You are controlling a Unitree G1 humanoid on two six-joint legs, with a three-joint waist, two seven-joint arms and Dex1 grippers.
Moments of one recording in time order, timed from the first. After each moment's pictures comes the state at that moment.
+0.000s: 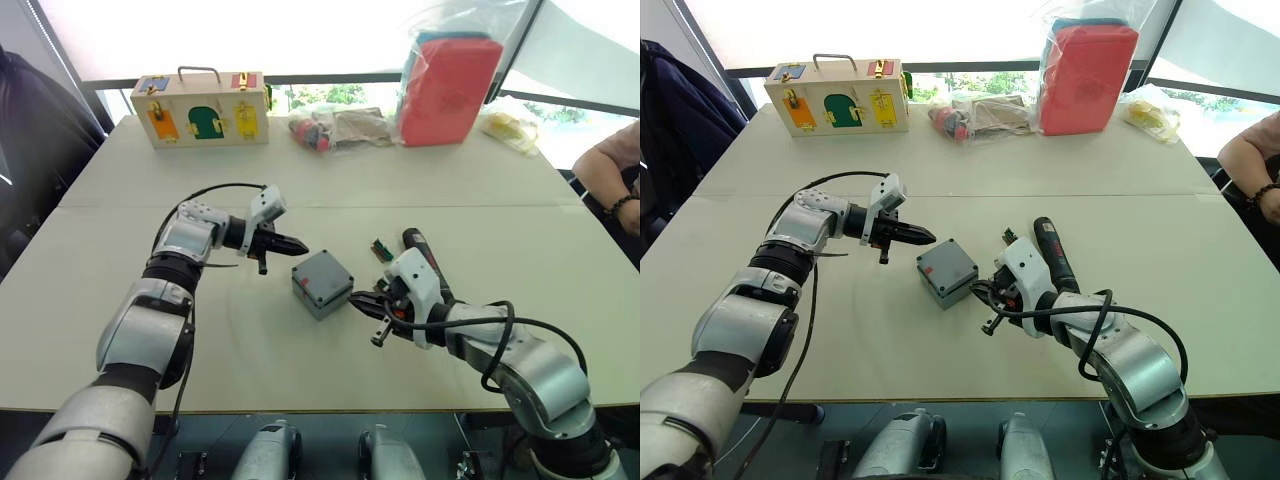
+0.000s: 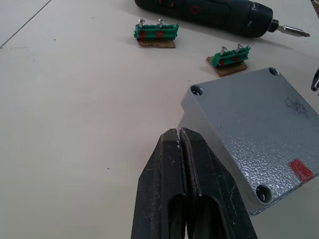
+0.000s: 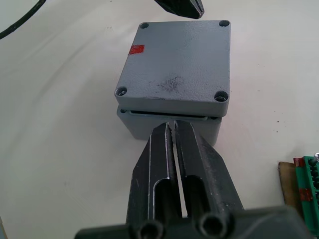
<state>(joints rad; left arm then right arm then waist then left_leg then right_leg) -1.05 0.41 -0.19 0.92 -0.08 0.21 -1.41 -0.25 -0.51 0.16 -0.68 0.35 1.04 0.54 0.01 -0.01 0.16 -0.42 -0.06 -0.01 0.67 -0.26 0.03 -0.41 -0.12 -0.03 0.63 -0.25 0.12</state>
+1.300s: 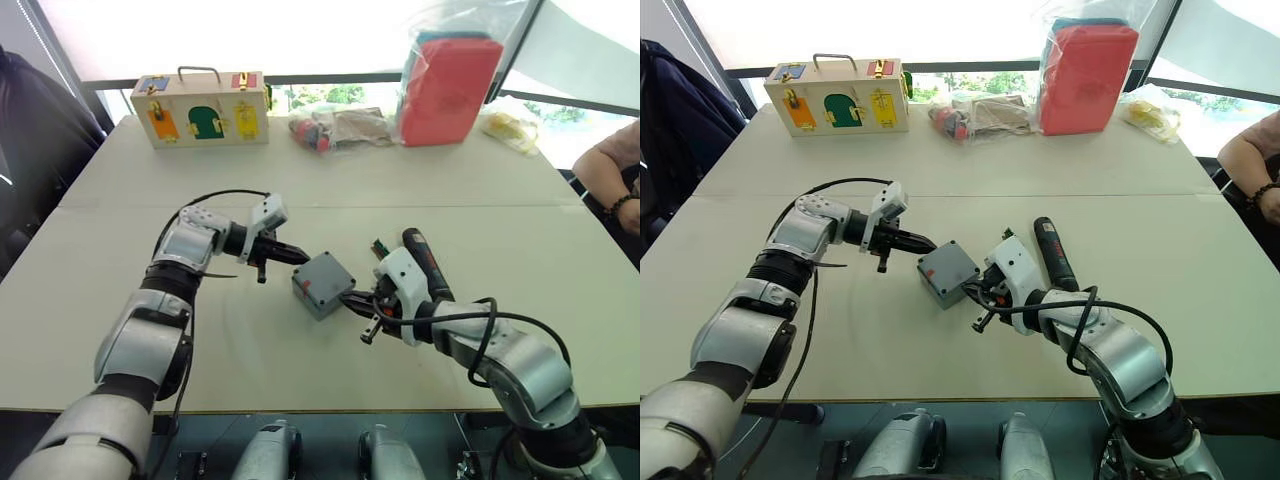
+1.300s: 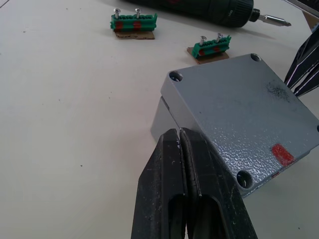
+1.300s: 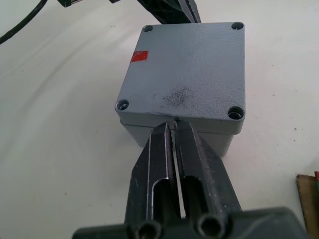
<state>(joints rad) -0.98 0.42 -0.19 0.80 -0.07 0.26 -1.45 -0.29 -0.49 0.20 -0.64 0.38 1.04 0.50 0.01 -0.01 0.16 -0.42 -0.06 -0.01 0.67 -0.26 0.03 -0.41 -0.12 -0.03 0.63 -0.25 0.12</state>
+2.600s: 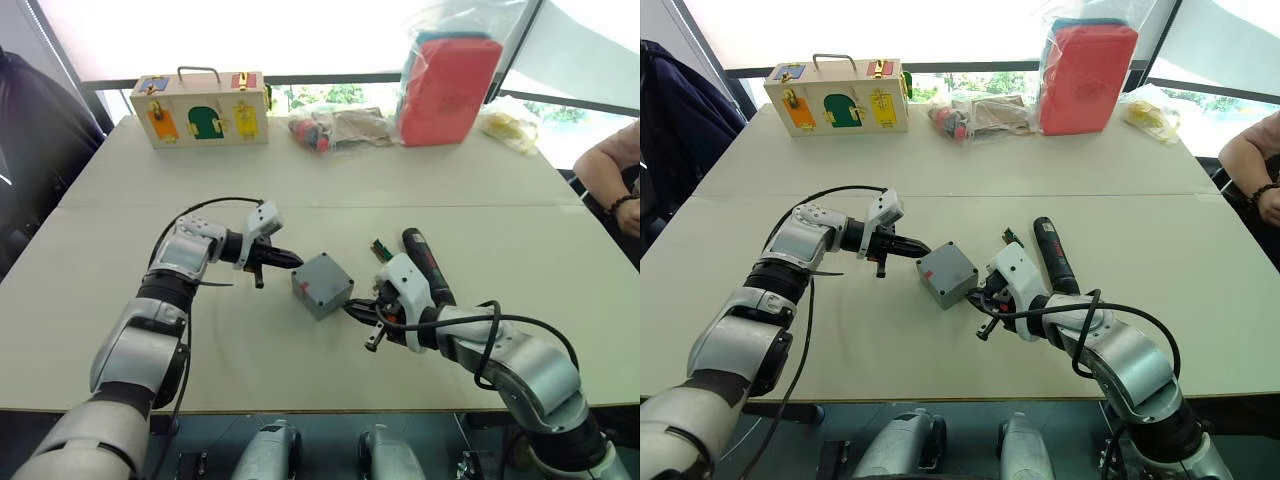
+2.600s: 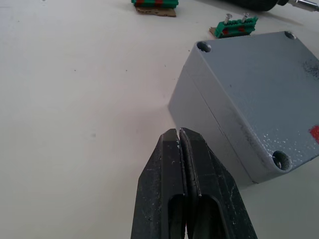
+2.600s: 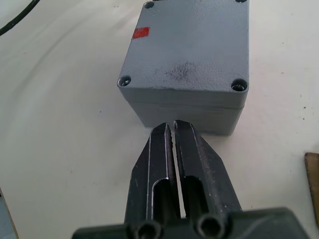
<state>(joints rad) -0.90 0.43 -0.19 0.76 -0.07 0.26 -1.35 -0.27 -0.54 0.22 -0.65 0.40 1.06 0.50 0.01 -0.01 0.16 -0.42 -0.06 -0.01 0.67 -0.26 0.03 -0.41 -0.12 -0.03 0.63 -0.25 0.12</state>
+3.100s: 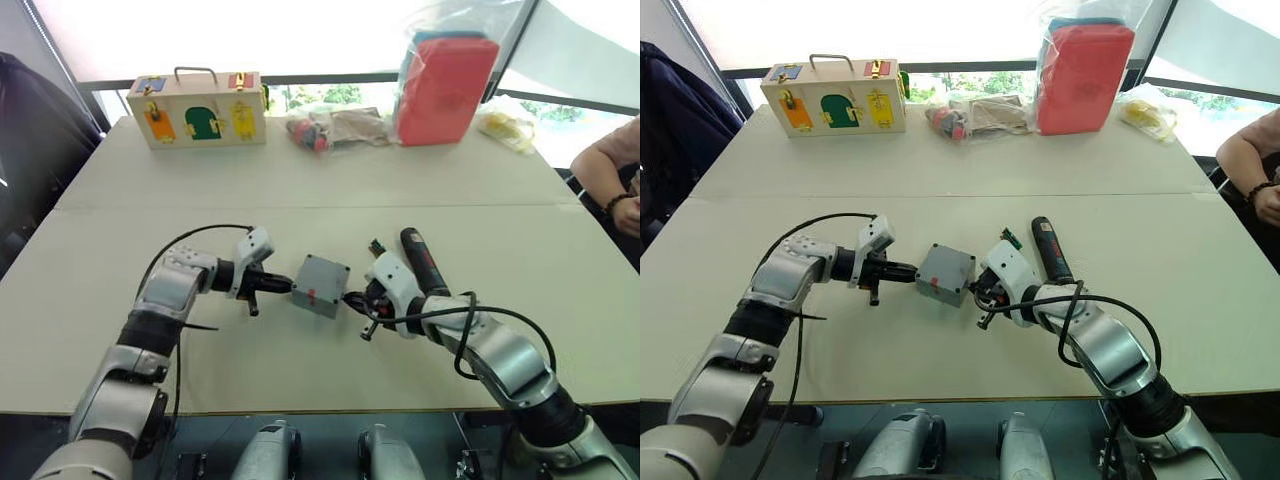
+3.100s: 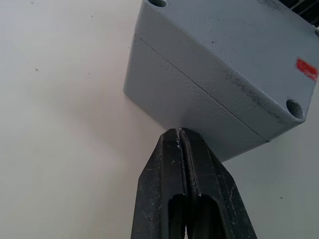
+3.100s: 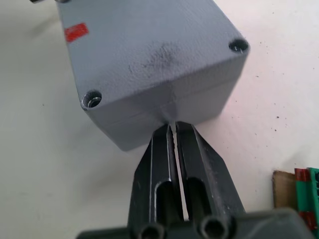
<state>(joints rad) -0.59 0.51 -0.14 0.25 -0.16 0.58 -1.27 -0.36 -0.55 0.34 -0.40 0.24 0.82 0.57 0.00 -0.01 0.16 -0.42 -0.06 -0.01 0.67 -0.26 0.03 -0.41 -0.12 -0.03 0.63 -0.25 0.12</state>
